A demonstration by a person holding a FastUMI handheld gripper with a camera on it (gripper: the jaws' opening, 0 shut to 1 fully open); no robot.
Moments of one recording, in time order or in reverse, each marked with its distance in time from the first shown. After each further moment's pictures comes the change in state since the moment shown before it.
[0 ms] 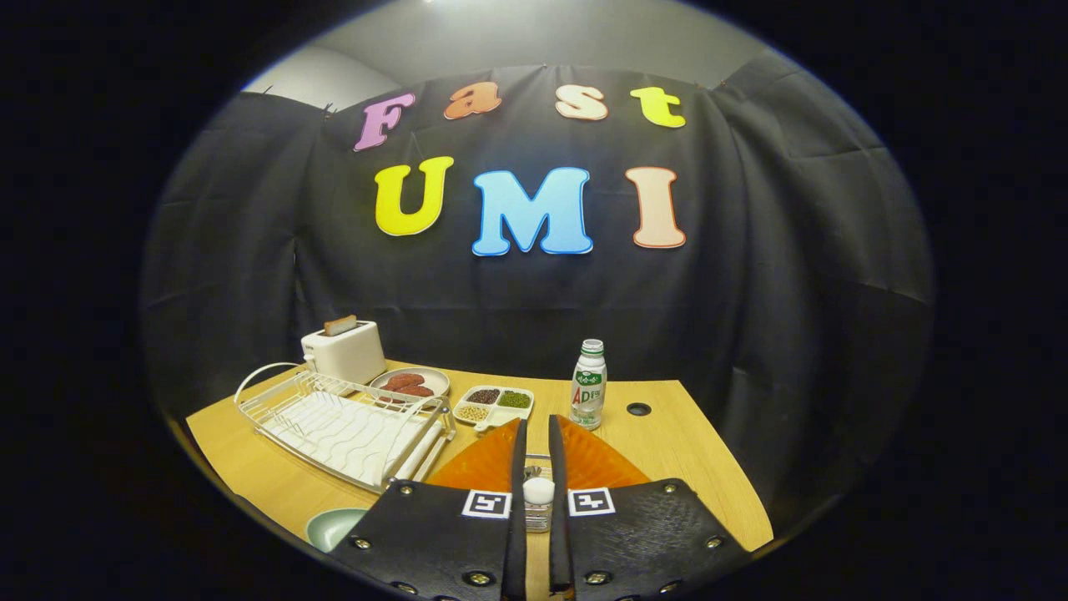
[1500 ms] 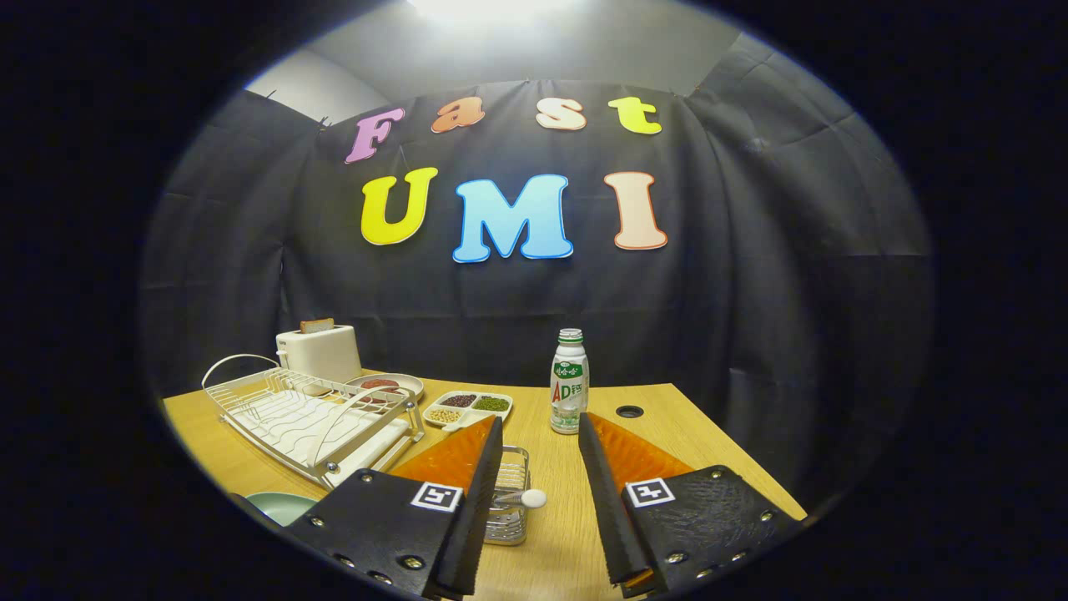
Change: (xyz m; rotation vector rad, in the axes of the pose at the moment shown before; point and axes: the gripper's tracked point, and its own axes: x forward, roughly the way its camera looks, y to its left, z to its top) arm 0.053 -0.034 -0.071 -0.004 -0.124 -0.026
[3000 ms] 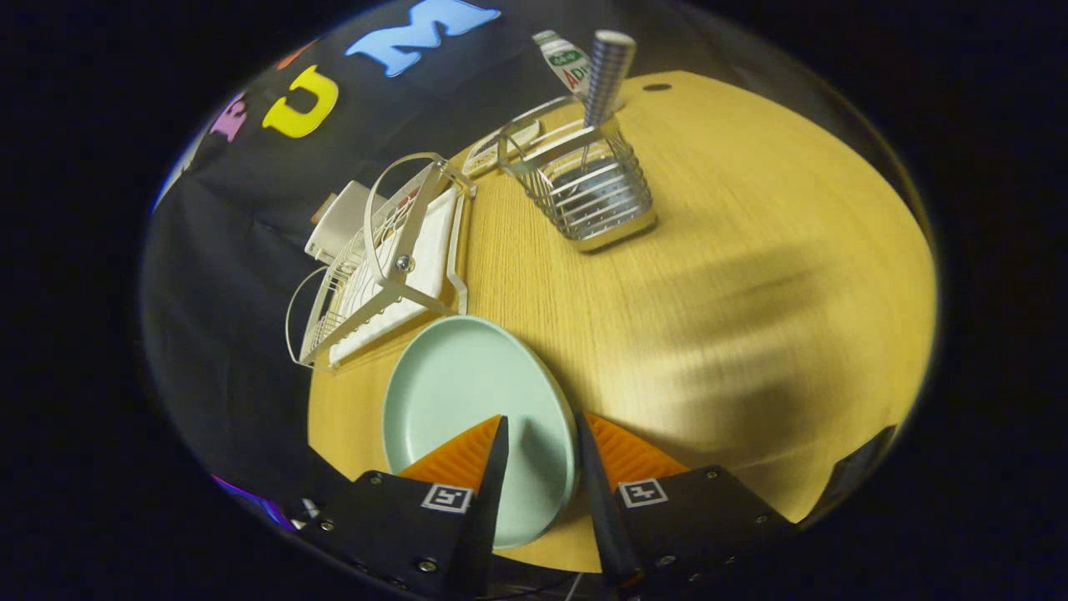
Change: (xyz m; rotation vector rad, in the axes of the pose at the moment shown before) arm -0.128 0.117 -0.152 0.451 0.914 0.168
